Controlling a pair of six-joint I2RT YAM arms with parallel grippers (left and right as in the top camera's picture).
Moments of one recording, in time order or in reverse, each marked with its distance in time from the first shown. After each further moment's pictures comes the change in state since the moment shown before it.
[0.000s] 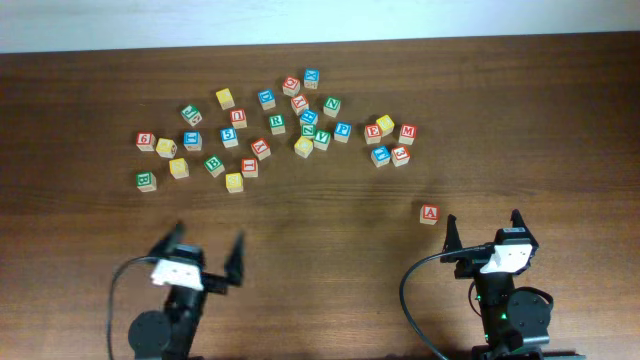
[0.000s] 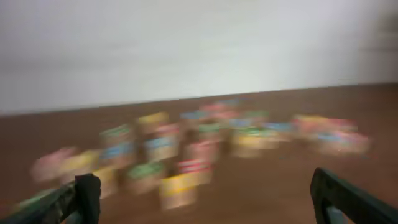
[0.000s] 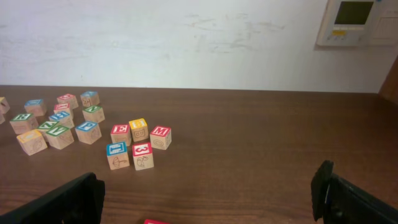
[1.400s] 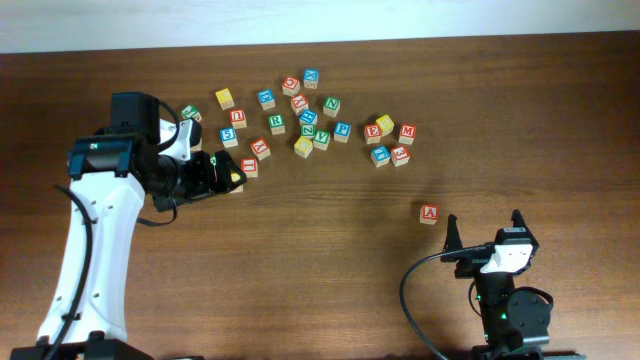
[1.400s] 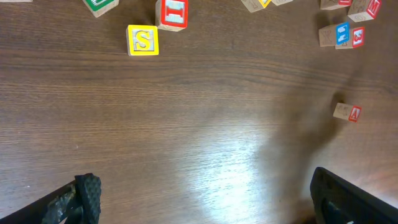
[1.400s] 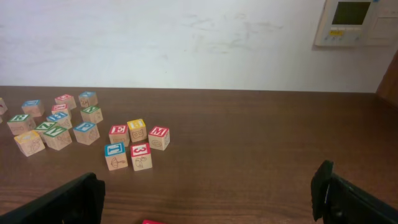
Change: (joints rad) left arm -0.001 1.521 1.397 -1.177 0.080 -0.124; right arm 0.000 -0.001 0.000 0.000 0.007 0.000
